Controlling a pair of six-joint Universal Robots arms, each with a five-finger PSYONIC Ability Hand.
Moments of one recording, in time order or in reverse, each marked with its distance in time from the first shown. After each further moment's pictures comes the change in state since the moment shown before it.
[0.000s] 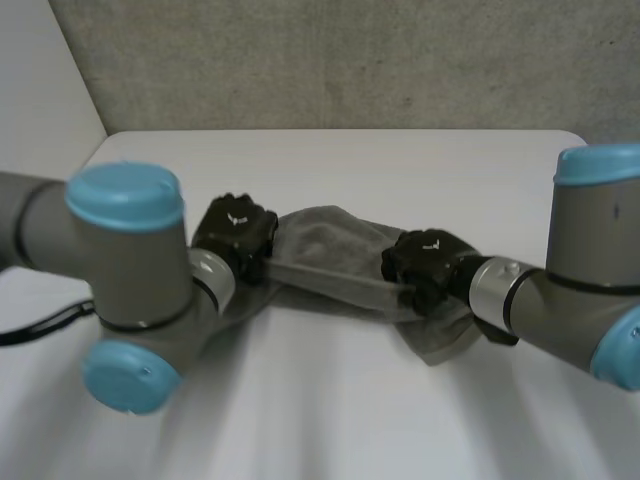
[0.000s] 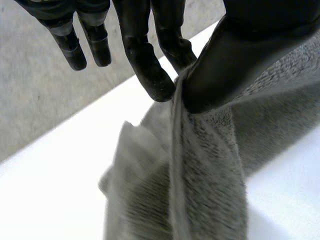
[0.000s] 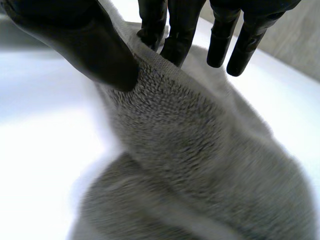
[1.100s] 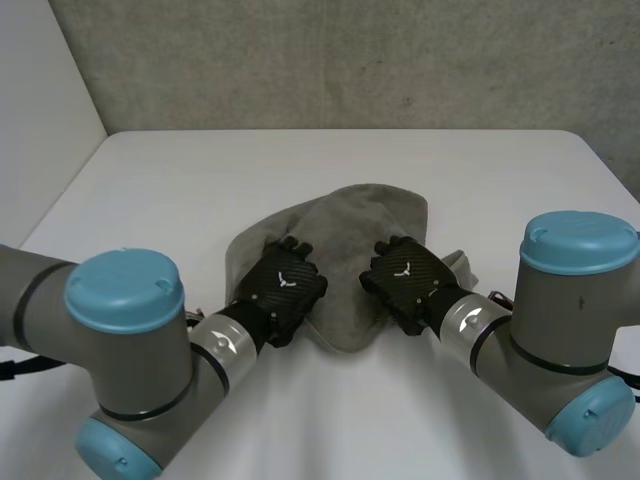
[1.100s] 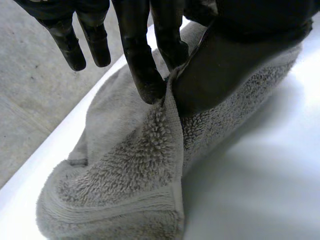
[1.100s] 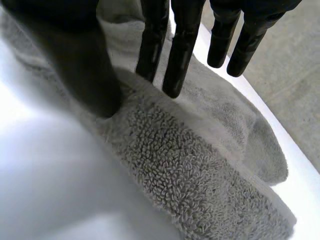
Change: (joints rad) left arm -0.053 0.045 -0.315 0.267 0.233 0.260; right arm 0.104 -0.042 0.246 -0.356 0.085 -0.240; left_hand -0.074 -0.165 -0.001 -0.001 -0.123; right_hand -0.486 -0.475 -0.003 0.000 -0.496
